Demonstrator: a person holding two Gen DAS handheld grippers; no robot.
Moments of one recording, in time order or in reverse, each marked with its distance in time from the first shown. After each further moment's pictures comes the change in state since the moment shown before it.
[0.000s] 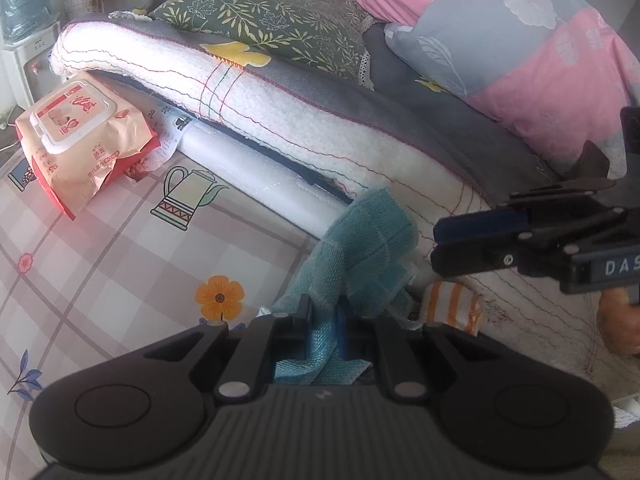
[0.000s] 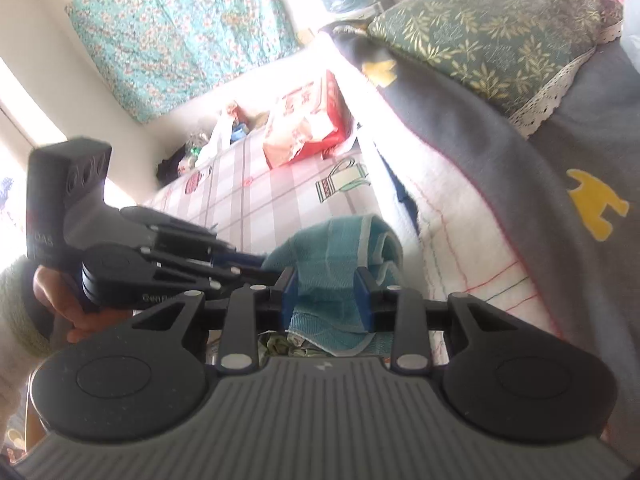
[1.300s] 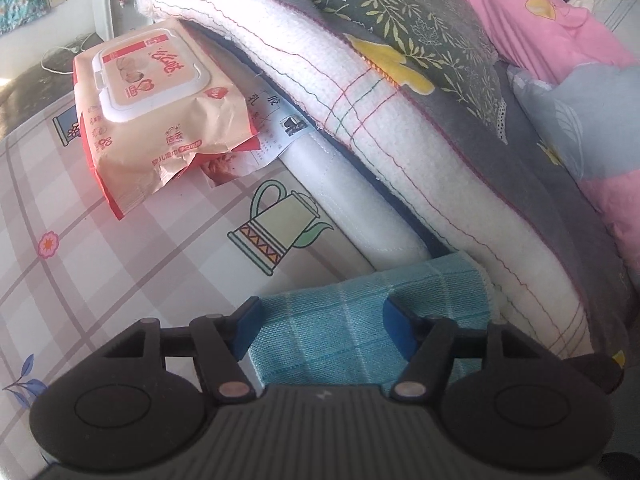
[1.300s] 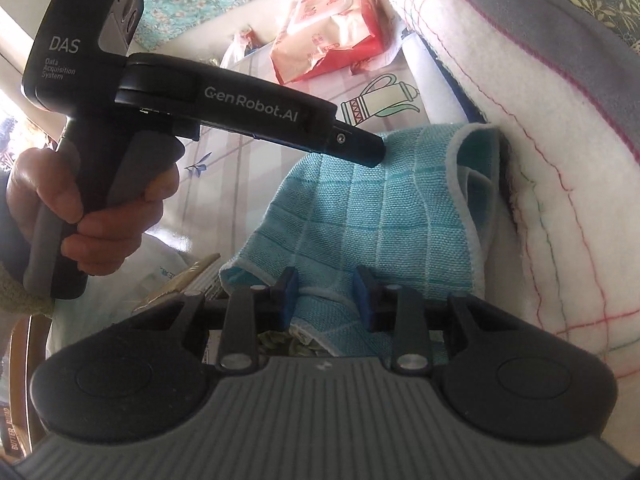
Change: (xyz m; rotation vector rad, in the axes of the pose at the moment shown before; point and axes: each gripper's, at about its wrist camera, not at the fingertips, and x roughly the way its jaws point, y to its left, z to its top) left arm 0.060 0.069 0.033 -0.283 0.016 0.142; right arm 0.118 0.016 -0.011 -0.070 0.245 0.037
